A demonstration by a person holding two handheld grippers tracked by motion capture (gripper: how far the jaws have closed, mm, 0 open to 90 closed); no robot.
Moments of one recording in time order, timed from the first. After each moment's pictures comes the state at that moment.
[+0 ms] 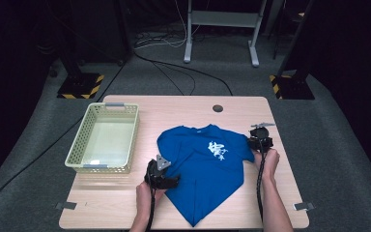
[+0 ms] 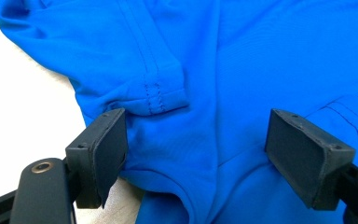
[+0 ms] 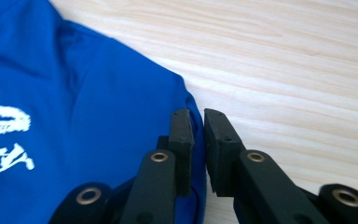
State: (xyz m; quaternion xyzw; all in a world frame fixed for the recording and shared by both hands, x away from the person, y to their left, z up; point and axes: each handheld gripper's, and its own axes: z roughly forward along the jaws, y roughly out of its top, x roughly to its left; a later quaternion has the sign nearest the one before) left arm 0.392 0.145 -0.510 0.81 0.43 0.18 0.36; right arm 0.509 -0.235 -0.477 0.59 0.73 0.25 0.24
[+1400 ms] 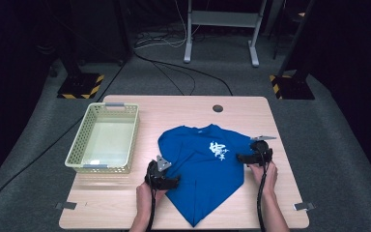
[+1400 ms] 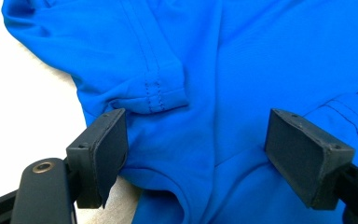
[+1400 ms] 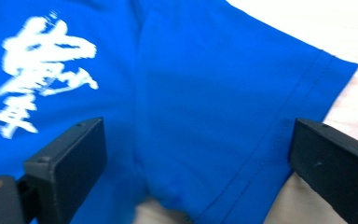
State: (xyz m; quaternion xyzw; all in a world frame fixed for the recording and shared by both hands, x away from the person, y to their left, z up) left arm 0.388 0.143 -0.510 0.81 0.43 0.18 0.36; right arm 0.472 -0.234 -0.503 0.57 0.75 0.29 0.18
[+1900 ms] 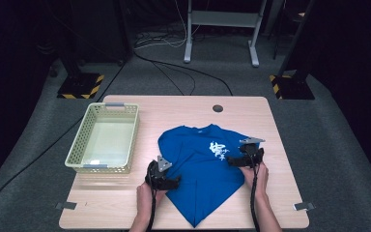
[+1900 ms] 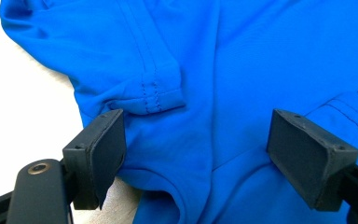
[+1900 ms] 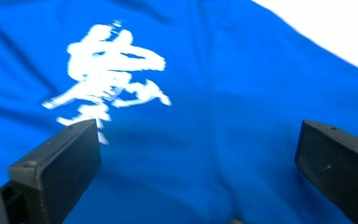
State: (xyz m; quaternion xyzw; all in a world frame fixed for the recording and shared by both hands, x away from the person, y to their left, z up) left arm 0.388 0.142 -0.510 0.81 0.42 0.18 0.36; right arm 0.464 -0.196 -0.504 0.53 0.77 0.31 0.19
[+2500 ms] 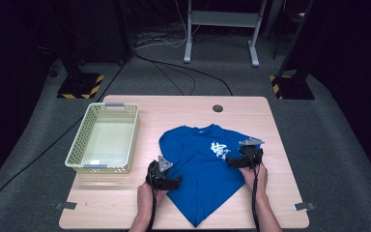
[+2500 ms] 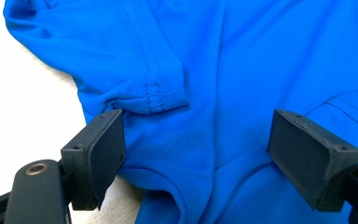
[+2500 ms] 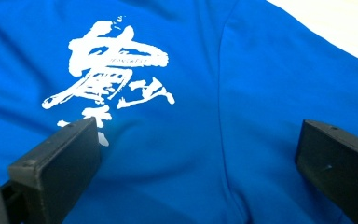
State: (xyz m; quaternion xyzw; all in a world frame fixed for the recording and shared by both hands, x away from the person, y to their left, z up) left arm 0.389 0.139 -0.510 0.81 0.42 0.18 0.36; right arm 0.464 -0.201 -0.512 0.52 0.77 0.32 0.20
